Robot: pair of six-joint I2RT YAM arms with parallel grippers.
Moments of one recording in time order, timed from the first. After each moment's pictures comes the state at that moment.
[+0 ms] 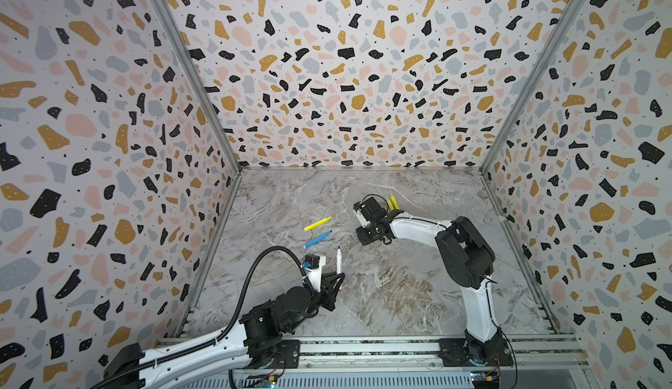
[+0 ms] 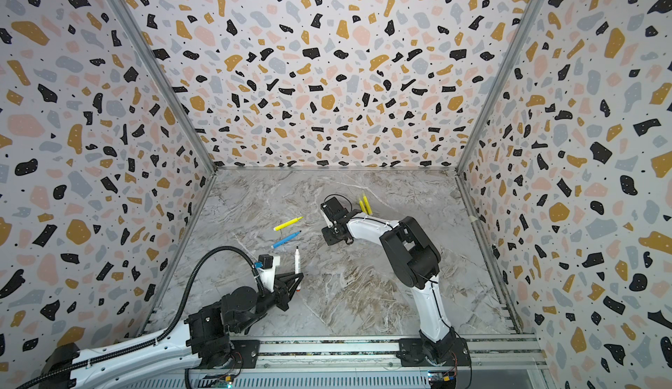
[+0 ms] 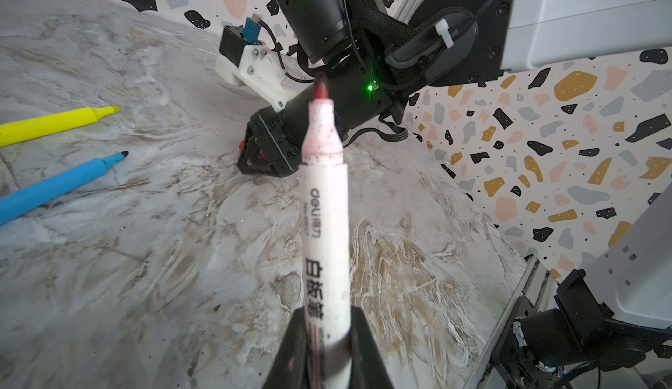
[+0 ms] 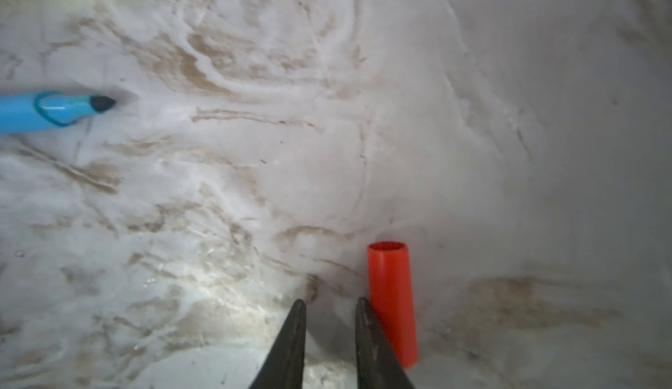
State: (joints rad) left arm -1.11 0.55 0.19 0.09 -0.32 -0.63; right arm 0.71 2.08 1.42 -0.41 0.00 0.16
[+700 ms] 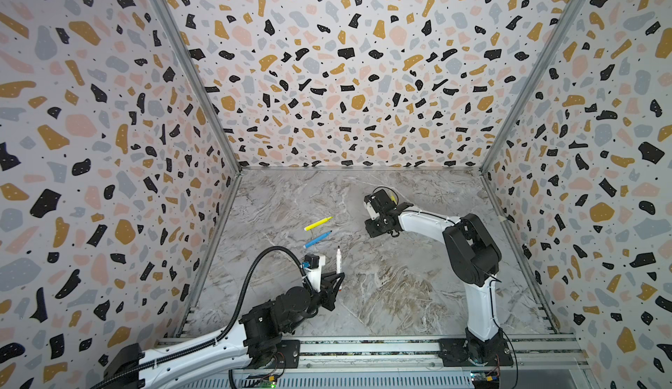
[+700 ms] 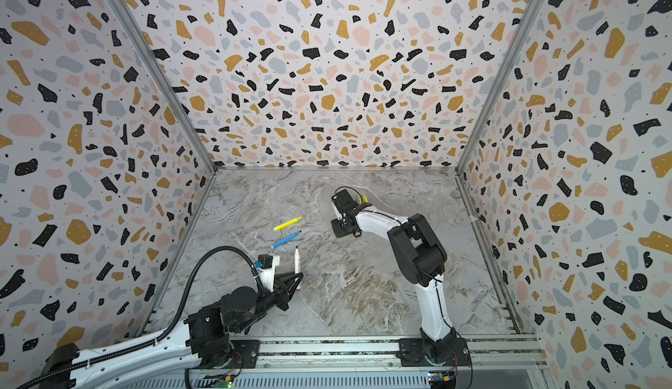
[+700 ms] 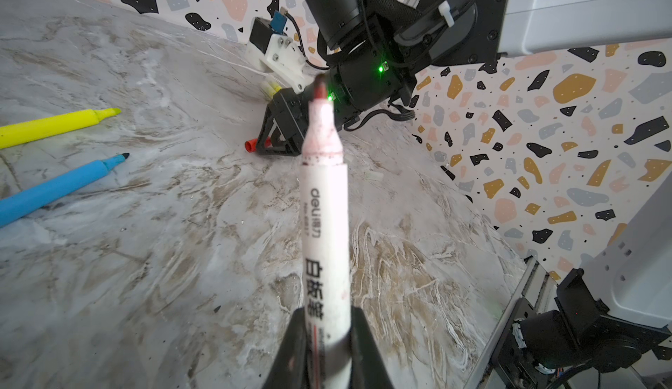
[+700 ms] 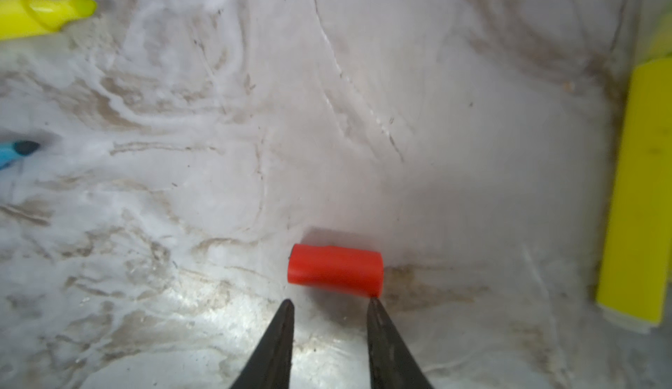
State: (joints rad) left arm -1.11 0.55 0.19 0.09 -0.33 -0.63; right arm 0.63 2.07 1.47 -0.45 -0.02 0.15
